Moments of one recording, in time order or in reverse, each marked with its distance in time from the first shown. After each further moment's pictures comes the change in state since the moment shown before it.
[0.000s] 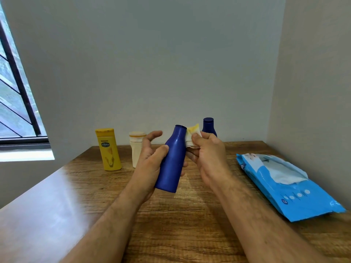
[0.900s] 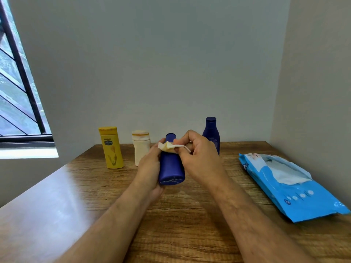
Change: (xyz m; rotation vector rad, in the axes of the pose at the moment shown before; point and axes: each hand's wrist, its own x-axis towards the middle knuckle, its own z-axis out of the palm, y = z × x) left_hand 0.002 -0.006 0.012 -0.356 0.262 -0.176; right_hand -0.015 0.003 0.001 -0.736 -0.264 -0.356
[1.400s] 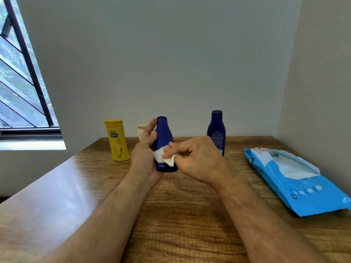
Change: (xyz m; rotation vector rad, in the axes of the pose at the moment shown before) left_hand 0.008 0.013 -0.012 -0.166 -0.008 0.073; right_hand -0.006 0.002 0.001 -0.198 -0.250 -0.177
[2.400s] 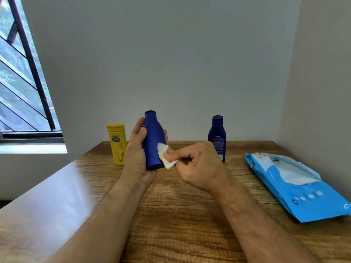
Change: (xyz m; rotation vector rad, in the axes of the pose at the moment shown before) left_hand 0.002 0.019 -0.003 -0.025 -0.044 0.154; right_hand -0.006 -0.001 0.004 0.054 0.069 -0.079
